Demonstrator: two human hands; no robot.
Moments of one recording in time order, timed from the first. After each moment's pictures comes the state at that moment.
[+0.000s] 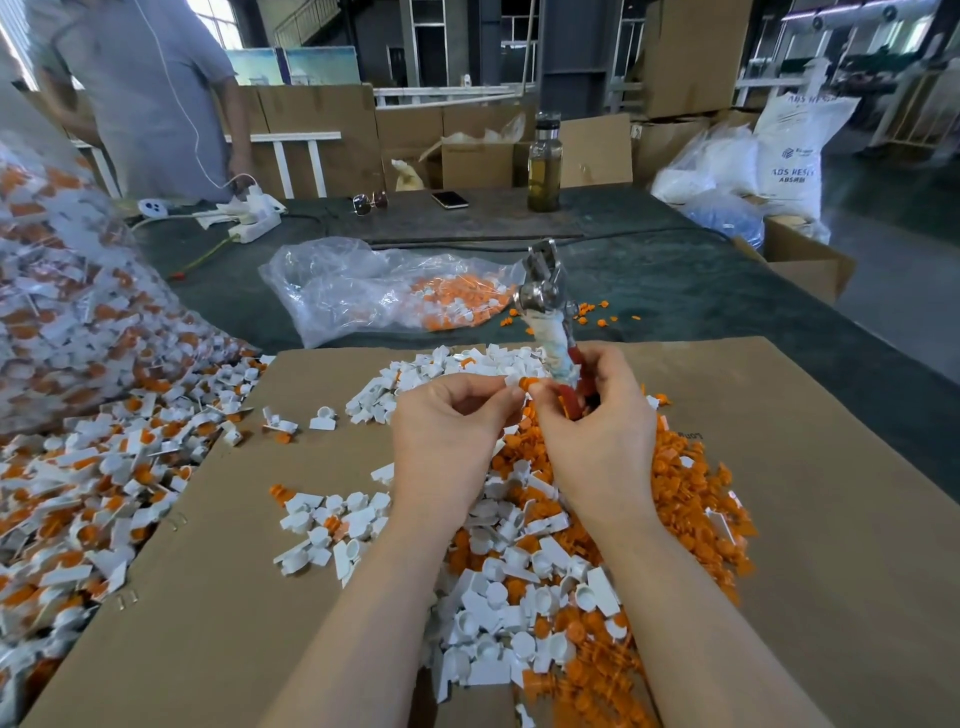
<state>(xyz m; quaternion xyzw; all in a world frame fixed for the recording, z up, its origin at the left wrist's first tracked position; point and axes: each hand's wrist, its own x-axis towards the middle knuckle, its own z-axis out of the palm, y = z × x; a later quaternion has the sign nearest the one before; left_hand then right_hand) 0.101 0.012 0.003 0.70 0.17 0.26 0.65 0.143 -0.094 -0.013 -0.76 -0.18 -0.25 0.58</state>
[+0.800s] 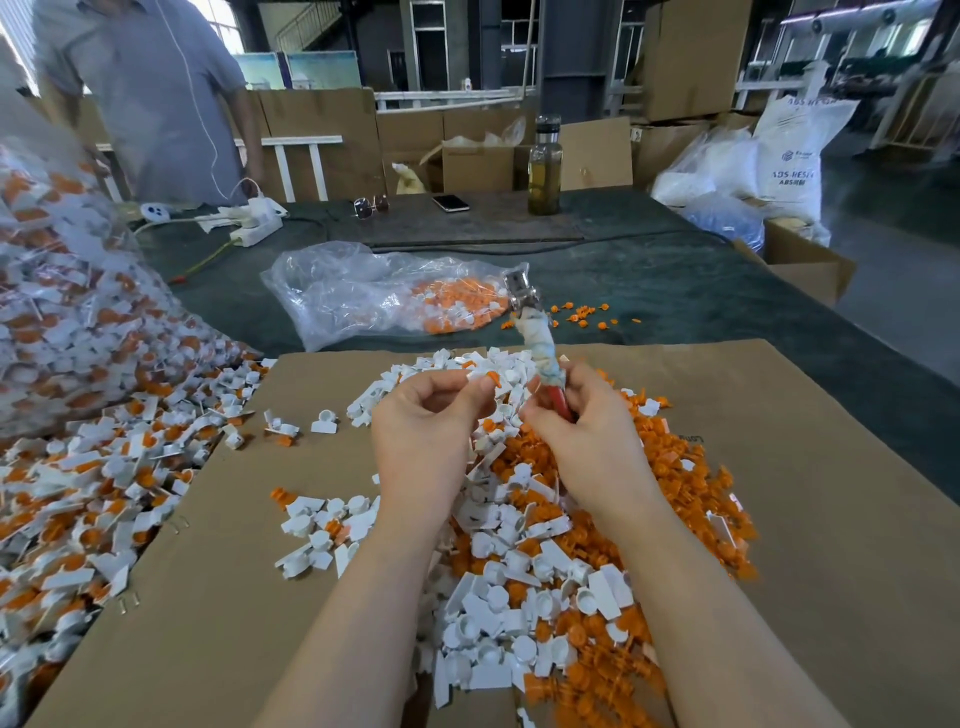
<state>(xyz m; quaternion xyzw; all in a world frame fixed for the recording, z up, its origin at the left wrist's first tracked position) 0.102 0.023 -0.002 0.66 0.20 0.31 0.66 0.148 -0.101 -0.008 -0.75 -0.20 -0.01 0.63</state>
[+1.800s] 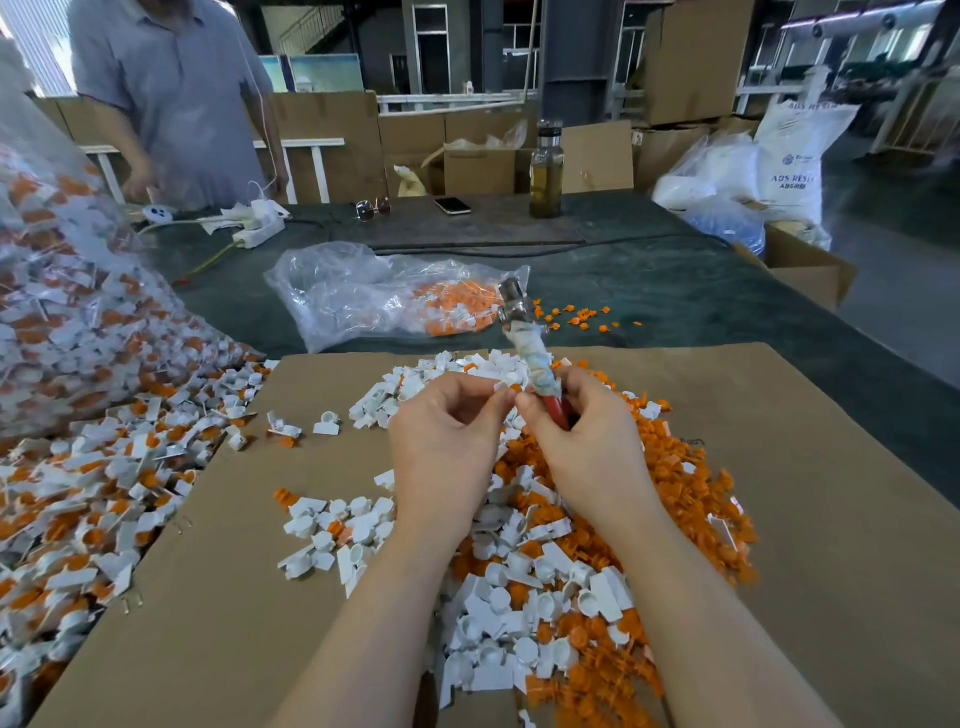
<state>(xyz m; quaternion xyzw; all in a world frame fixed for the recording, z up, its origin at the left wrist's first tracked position) 0.103 0.016 -0.007 0.74 0.17 0.33 0.57 0.146 -0.098 -0.009 -0.79 -0.22 -0.09 0.56</state>
